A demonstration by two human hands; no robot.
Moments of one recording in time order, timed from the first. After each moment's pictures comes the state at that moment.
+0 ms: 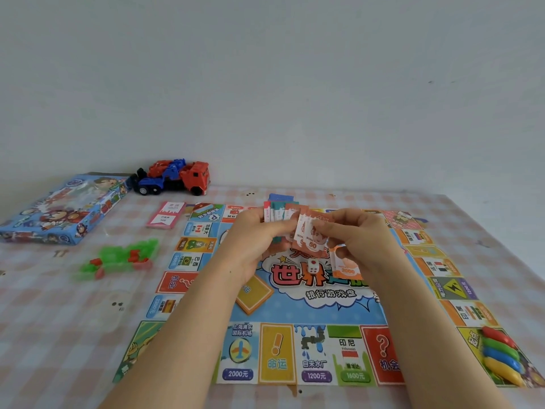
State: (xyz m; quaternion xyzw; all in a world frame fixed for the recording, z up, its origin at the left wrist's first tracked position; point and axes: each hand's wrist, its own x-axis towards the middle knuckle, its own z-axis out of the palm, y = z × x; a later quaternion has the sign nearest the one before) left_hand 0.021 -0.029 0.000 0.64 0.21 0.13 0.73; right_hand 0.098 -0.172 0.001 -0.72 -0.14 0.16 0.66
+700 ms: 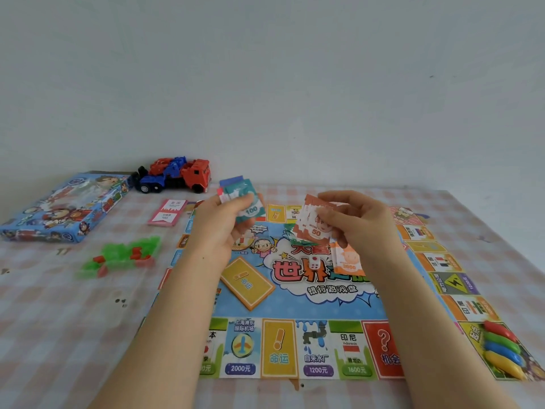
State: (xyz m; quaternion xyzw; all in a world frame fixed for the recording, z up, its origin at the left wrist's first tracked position) left_hand 0.011 0.002 0.006 0.51 0.26 0.26 0.77; right_hand 0.097 -0.170 0.002 -0.71 -0.18 0.09 0.67
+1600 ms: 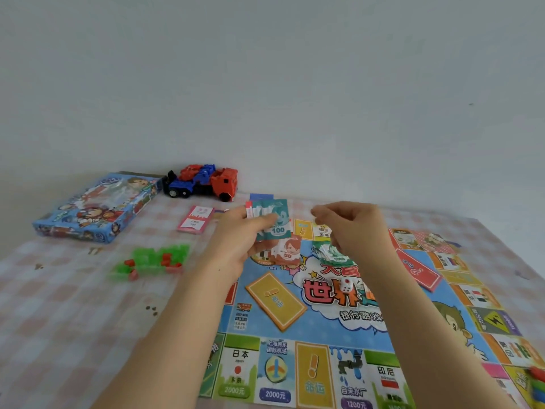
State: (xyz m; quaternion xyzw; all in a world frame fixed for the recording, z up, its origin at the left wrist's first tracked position) left_hand 0.004 0.031 -0.001 0.58 0.24 0.22 0.75; right_hand 0.090 -0.115 0.016 -0.79 -0.24 0.02 0.56
